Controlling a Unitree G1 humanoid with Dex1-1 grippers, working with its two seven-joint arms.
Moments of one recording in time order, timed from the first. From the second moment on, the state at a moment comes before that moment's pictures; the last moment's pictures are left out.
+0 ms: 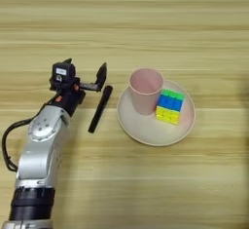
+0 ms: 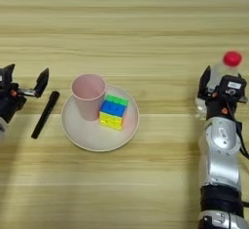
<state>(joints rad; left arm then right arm) -0.10 0.14 0.07 -0.10 -0.20 0.15 -0.25 -0.19 -0.20 -0.32 0.23 0.11 -0.23 -0.06</state>
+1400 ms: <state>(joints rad) -0.11 0.15 -0.33 -0.40 -0.16 0.23 -0.41 -0.17 -0.13 -0.03 -0.52 0.21 0.29 0.08</state>
